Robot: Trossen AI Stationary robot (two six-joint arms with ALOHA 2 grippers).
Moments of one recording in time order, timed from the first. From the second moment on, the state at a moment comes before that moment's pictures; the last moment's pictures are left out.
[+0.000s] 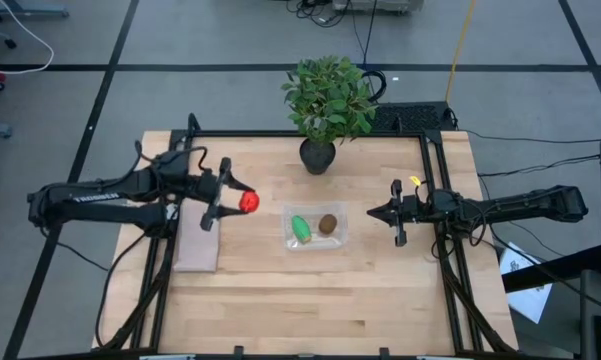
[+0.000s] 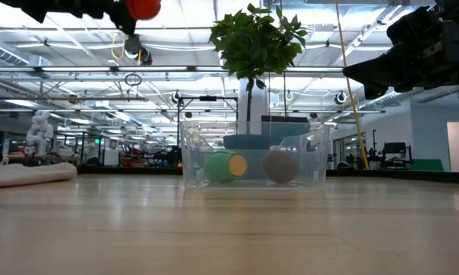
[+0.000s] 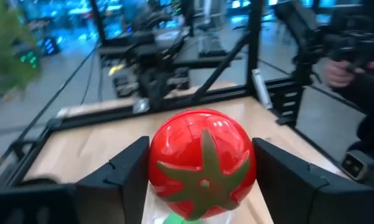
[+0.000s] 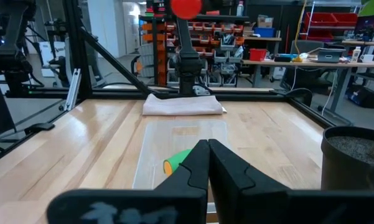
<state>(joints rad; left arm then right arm) 0.21 0.76 0.62 -0.02 0.45 0.16 -0.02 0.58 0.02 0.57 -0.02 -0.01</state>
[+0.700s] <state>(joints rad) 0.21 0.87 0.36 0.49 0.42 0.17 -0.02 0.58 0.02 0.58 -0.02 -0.01</state>
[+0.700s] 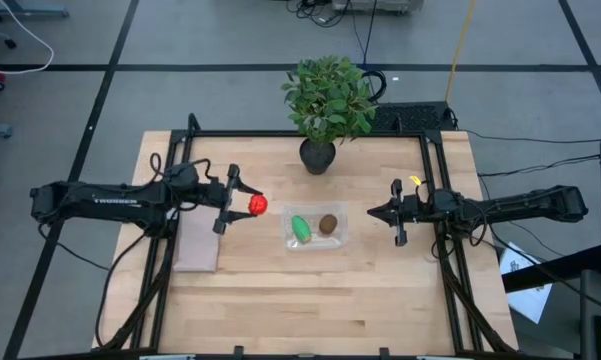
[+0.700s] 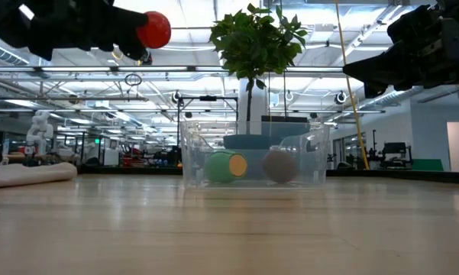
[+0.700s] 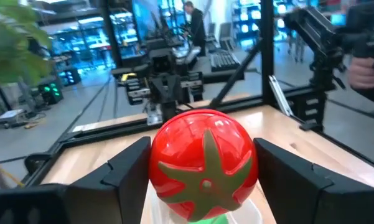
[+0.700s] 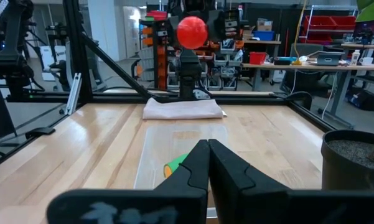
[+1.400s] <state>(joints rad) 0.25 0.85 0.29 0.53 0.42 0.14 -0.02 0.58 0.02 0.58 -0.02 -0.01</state>
